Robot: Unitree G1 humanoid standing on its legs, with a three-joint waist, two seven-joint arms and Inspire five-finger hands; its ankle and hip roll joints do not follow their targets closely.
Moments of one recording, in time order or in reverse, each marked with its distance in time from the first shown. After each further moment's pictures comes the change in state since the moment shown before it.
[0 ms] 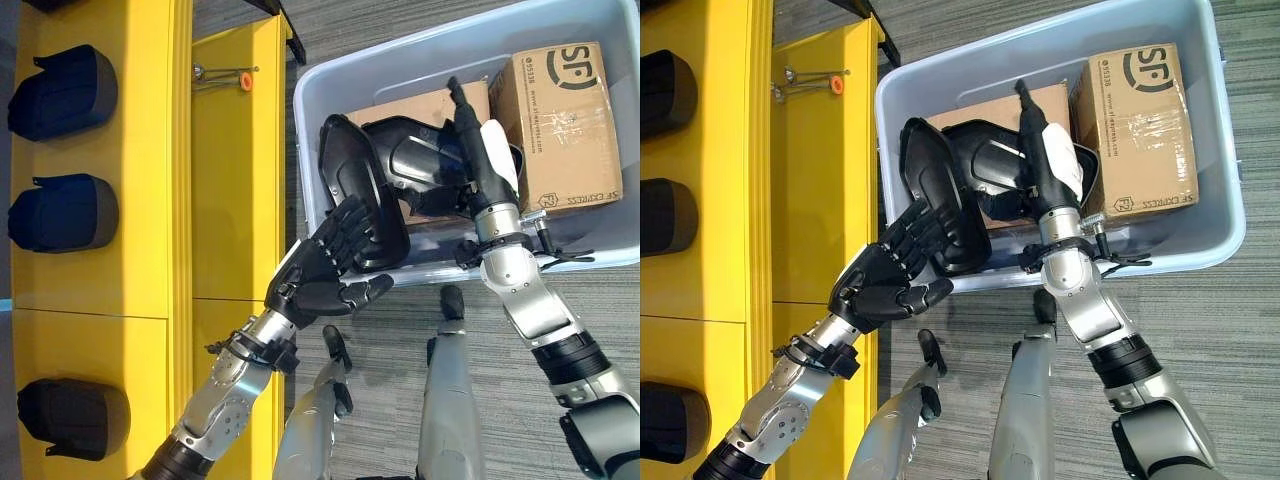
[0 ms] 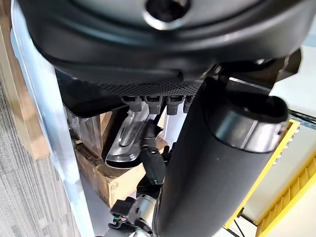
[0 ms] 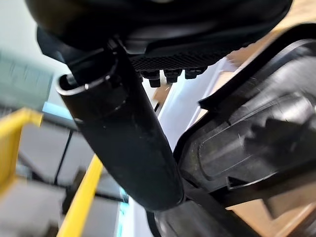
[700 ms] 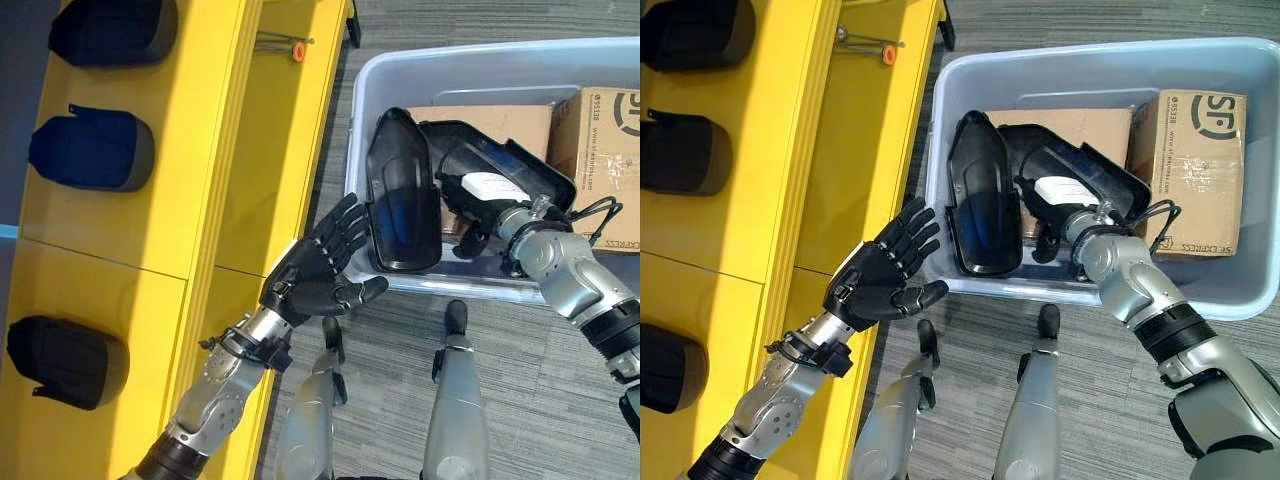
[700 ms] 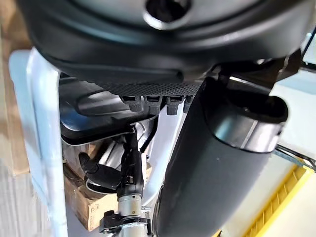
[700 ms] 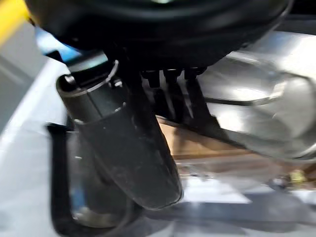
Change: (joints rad) left arm -0.010 0.019 0.031 0.027 0.009 0.038 -0.061; right arm -0.217 -0.237 0.283 0.288 -0.125 0.152 0.435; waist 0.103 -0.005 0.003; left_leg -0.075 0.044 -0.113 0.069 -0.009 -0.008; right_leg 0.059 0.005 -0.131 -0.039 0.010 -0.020
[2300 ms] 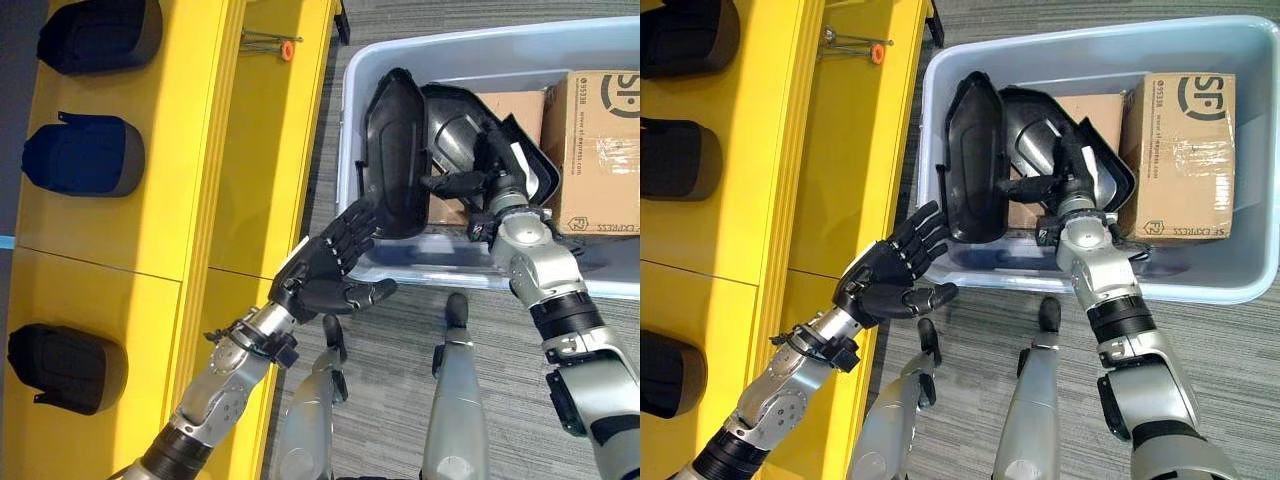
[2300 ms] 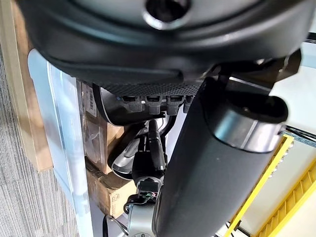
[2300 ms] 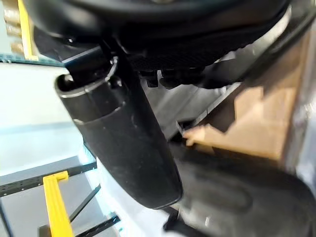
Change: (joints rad) left arm -0.039 -0.018 -0.001 -0.001 0.030 0.052 0.008; right arm 0.035 0.381 -0.386 0.045 0.929 0.049 -0.454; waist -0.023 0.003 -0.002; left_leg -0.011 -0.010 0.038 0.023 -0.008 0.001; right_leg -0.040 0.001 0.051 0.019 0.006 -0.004
